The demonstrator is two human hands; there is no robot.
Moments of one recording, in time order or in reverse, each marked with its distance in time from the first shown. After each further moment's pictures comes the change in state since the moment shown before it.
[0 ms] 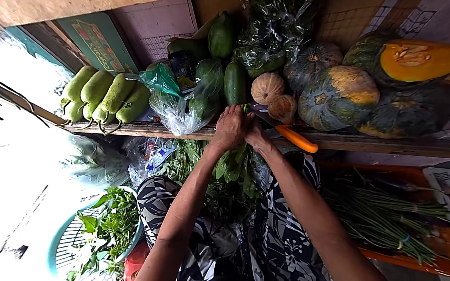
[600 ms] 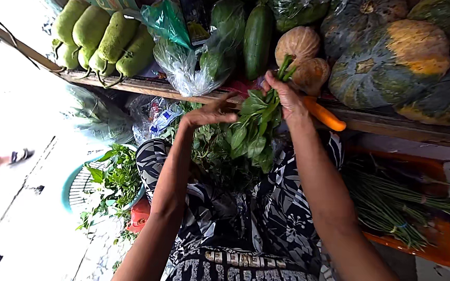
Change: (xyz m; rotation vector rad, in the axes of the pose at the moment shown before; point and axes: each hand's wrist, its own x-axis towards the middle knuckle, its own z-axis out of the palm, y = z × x) left_hand -0.064 -0.095 -0.033 -0.534 -0.466 -0.274; right_hand 0.014 0.006 -0.021 0.320 -0.048 0.208
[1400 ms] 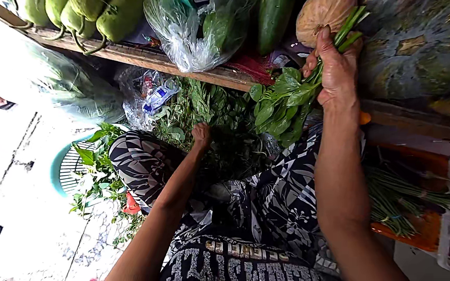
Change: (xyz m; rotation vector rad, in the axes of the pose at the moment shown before) left_hand -0.013 -0.168 0.091 0.644 0.193 -0.865; right_hand 0.006 -0.018 -0.025 -0.190 0.194 -0.123
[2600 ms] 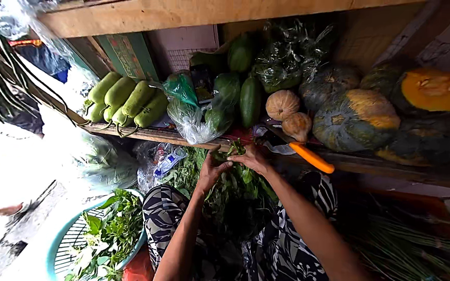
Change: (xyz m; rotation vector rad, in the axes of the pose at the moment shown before) left_hand -0.065 0.038 -0.112 -1.193 0.233 0.700; right_hand -0.026 0.048 0.073 -0.386 -0.465 0.275
